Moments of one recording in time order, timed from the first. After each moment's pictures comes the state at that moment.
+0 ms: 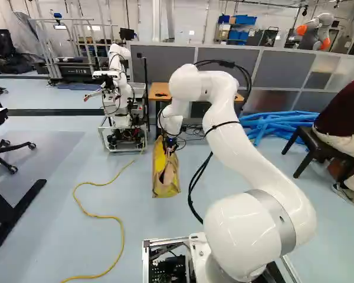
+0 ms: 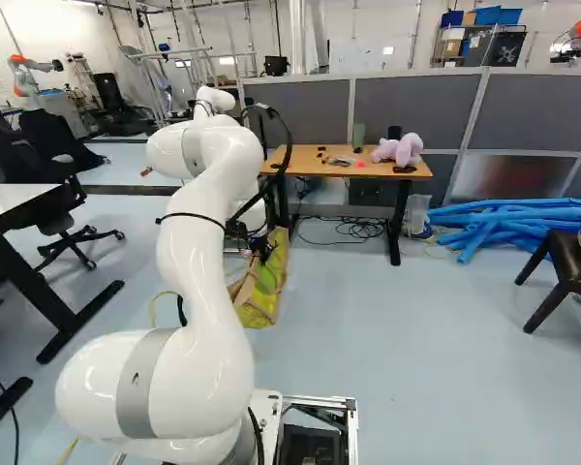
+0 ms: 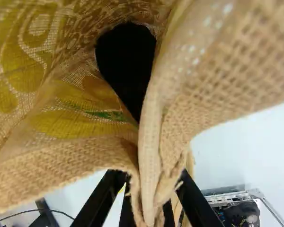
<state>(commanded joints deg) 7.9 -61.7 -84.7 21.1 -12.2 5.5</state>
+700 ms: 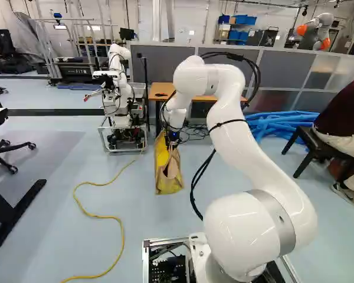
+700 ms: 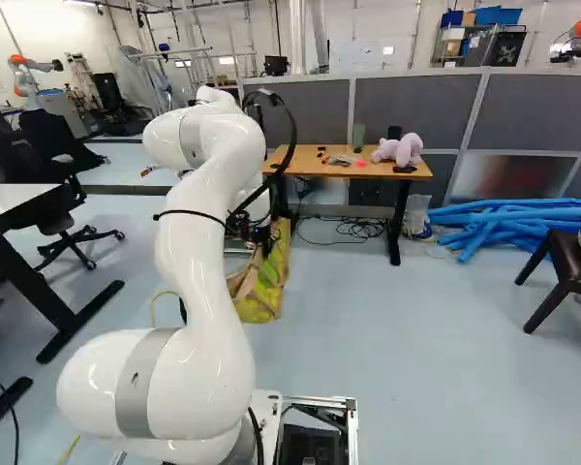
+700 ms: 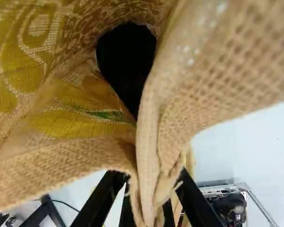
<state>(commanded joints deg) 6.1 -56.5 -82.8 18.0 -17.2 5.5</state>
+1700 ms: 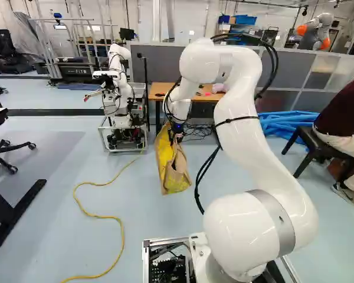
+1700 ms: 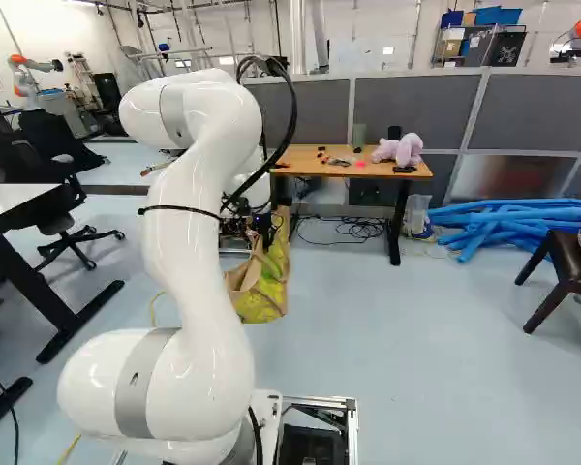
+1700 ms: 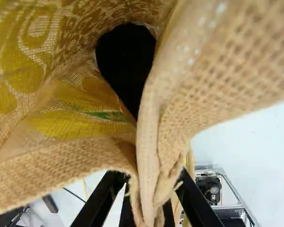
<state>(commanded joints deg) 5.0 -46.7 -76.8 11.9 -24.3 5.5</state>
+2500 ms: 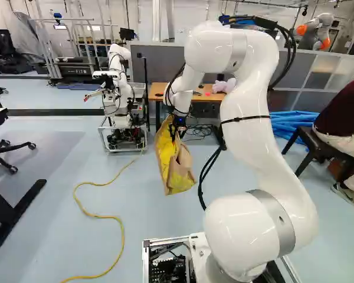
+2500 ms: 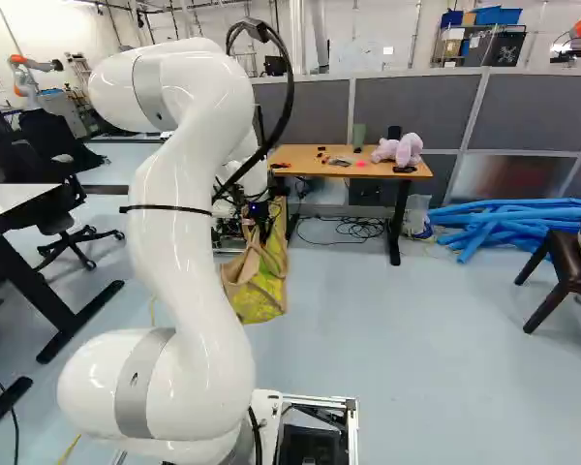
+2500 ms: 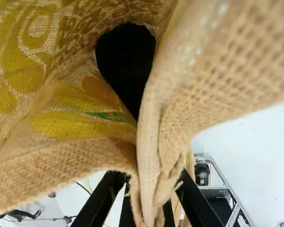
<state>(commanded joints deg) 5.0 -38.7 -72.8 9.6 -30.5 5.5</state>
